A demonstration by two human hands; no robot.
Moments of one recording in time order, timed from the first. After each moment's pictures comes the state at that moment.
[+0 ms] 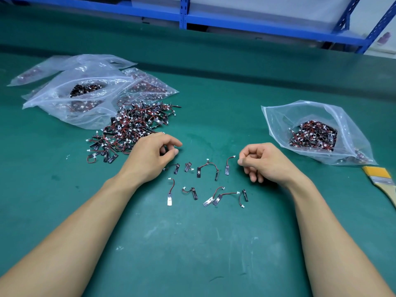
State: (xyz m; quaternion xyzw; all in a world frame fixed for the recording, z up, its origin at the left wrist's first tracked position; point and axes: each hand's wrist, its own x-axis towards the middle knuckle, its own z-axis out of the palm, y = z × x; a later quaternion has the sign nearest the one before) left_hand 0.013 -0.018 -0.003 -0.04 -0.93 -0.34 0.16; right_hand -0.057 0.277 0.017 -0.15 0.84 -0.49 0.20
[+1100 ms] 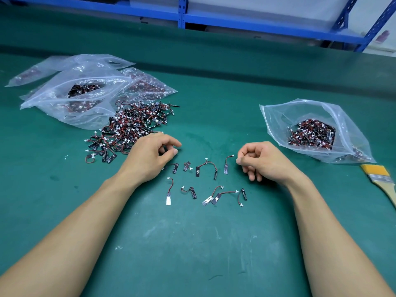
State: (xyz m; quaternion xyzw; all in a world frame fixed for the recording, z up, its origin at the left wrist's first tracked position) left_hand 0.015 -0.018 -0.001 -0.05 -0.93 -0.34 0.15; right_hand -0.058 0.278 0.017 -0.16 0.84 -0.48 0.20
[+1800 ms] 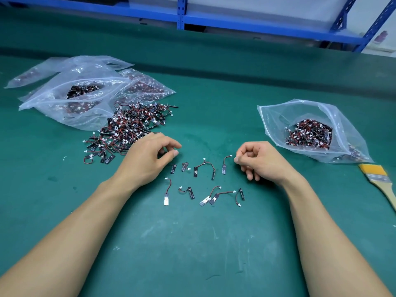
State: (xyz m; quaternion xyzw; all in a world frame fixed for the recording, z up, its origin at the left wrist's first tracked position) left_hand 0.023 -0.013 0.006 -0.07 -0.93 -0.31 0.16; right_hand -0.060 0.279 0.011 -0.15 0.84 -0.48 0.18
